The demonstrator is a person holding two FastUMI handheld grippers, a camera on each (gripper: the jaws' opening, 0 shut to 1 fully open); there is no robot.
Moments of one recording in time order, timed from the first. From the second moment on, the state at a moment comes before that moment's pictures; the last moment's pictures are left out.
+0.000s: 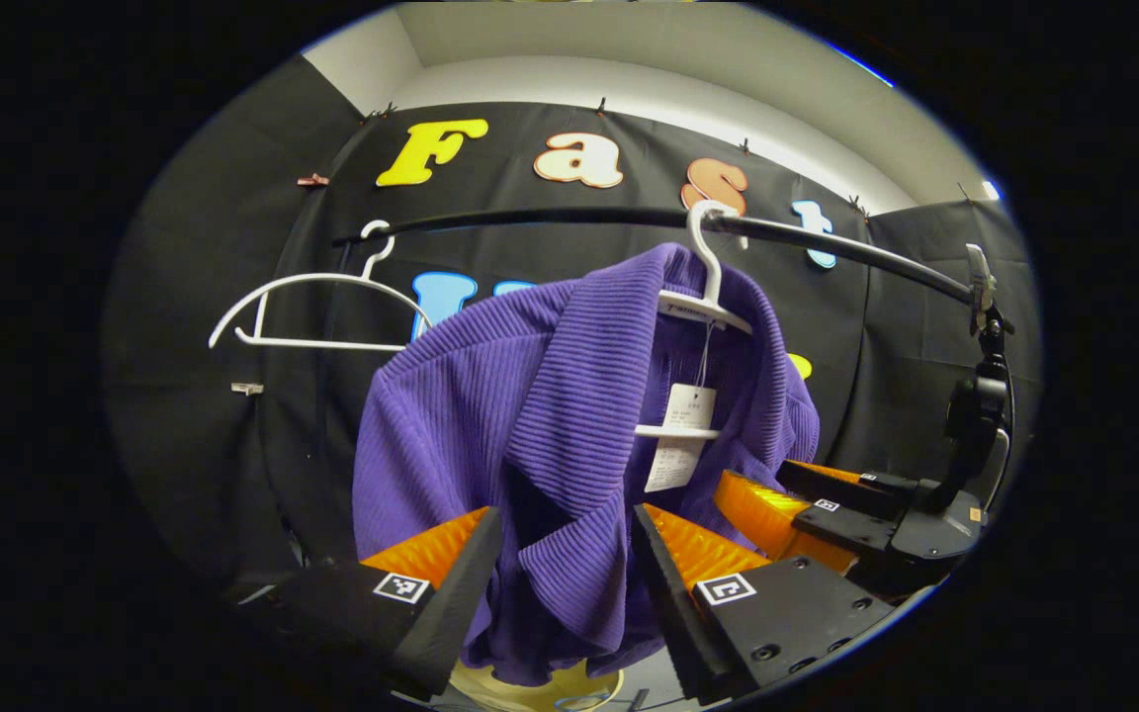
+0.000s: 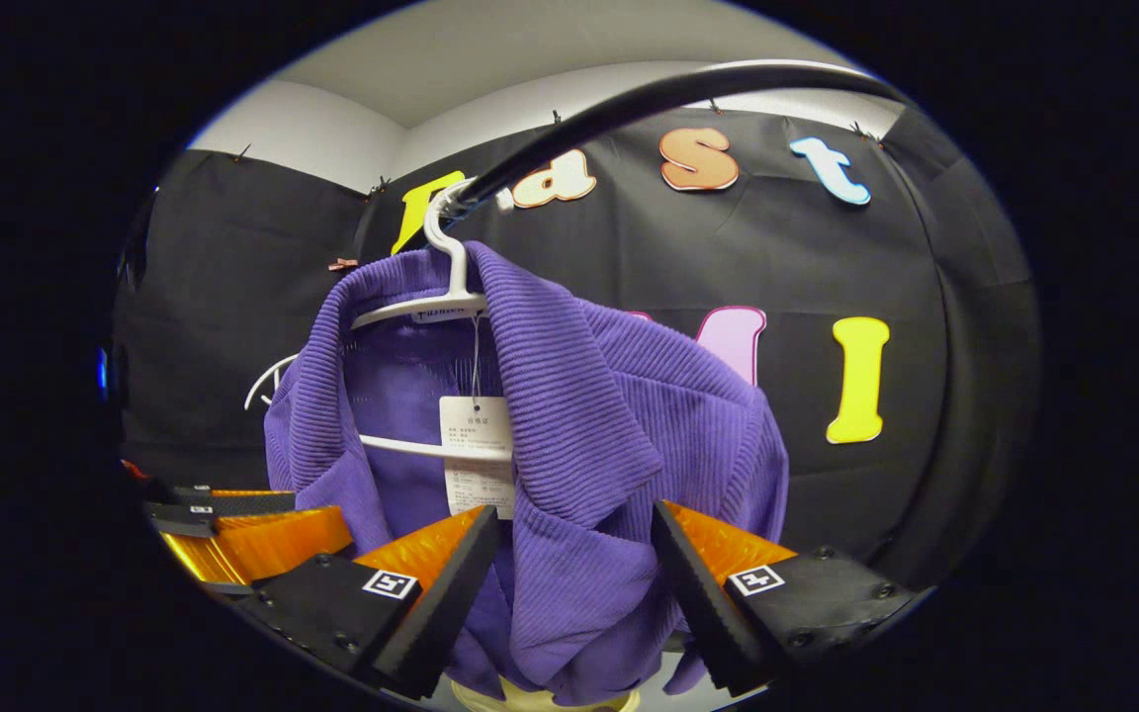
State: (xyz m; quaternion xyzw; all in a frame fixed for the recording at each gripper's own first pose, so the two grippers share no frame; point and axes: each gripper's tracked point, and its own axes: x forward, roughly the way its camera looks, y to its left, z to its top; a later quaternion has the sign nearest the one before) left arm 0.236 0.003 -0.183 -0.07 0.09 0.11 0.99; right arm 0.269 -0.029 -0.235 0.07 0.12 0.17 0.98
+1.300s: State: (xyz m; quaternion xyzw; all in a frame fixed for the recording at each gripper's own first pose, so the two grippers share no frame) left arm 0.249 0.082 -0.158 -0.02 0.03 0.25 0.97; right arm 0.309 -0.039 -0.255 0.33 0.17 0.27 0.89
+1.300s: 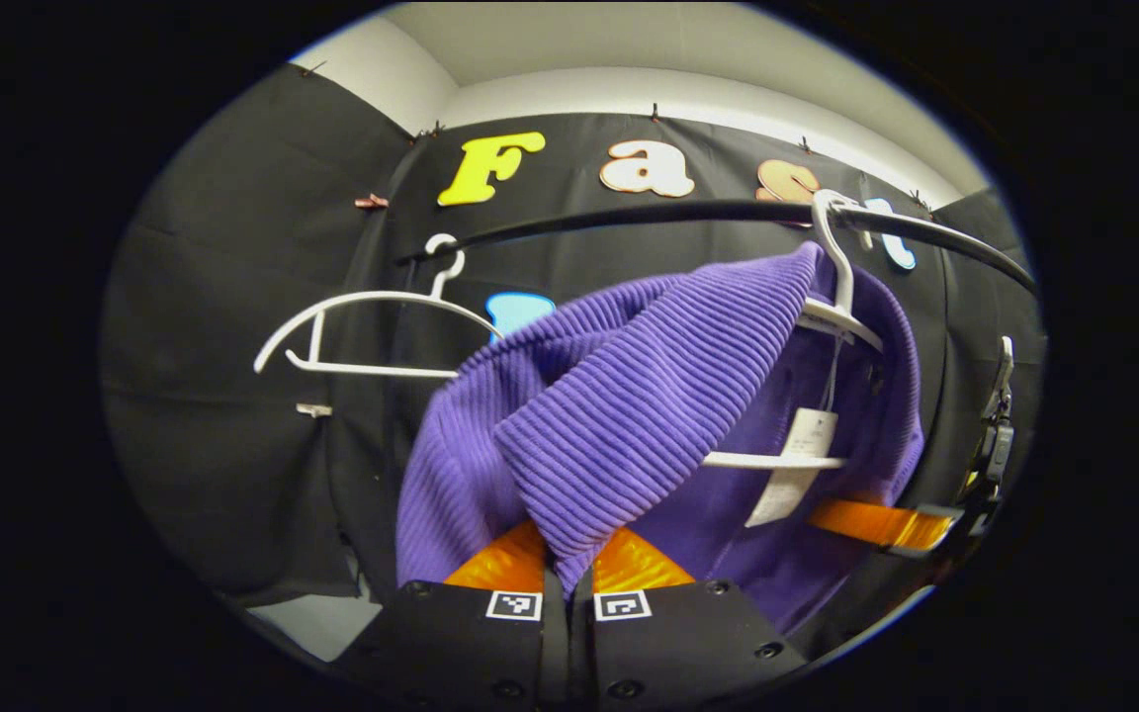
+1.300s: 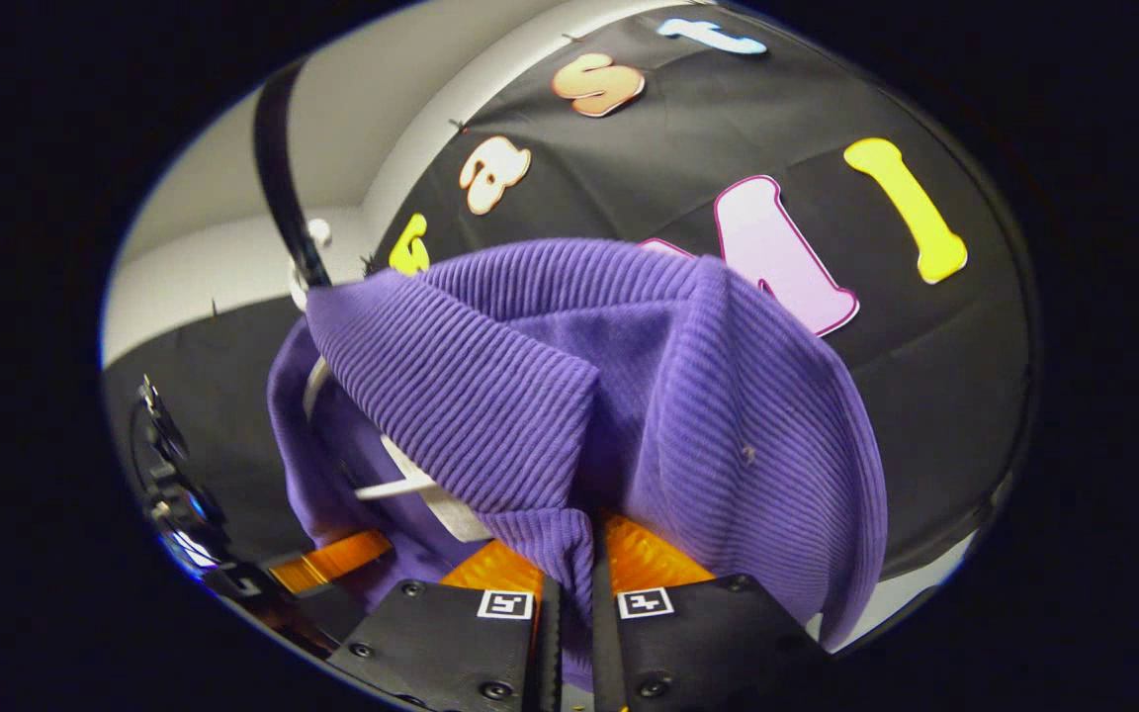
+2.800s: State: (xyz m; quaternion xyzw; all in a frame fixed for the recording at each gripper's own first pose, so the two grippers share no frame) left arm 0.290 0.168 -0.127 -0.06 0.10 0.13 0.98; right arm 0.366 -0.105 -0.142 0.67 0.15 0.47 0.56
